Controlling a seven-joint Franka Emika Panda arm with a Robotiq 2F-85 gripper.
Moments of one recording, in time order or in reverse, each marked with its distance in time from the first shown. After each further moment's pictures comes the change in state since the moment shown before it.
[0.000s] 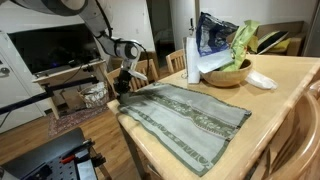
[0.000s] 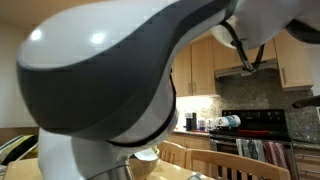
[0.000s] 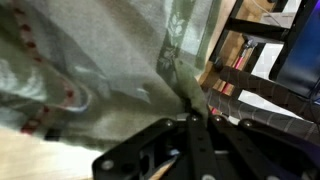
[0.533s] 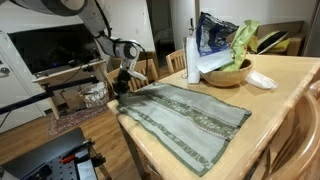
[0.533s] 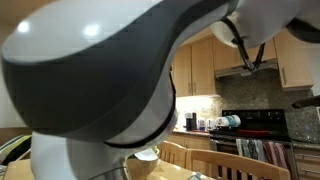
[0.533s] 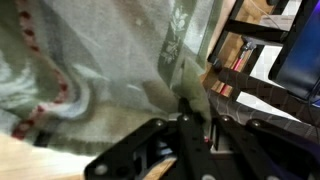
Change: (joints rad) arm 0.009 0.000 0.001 0.000 0.000 -0.001 -0.011
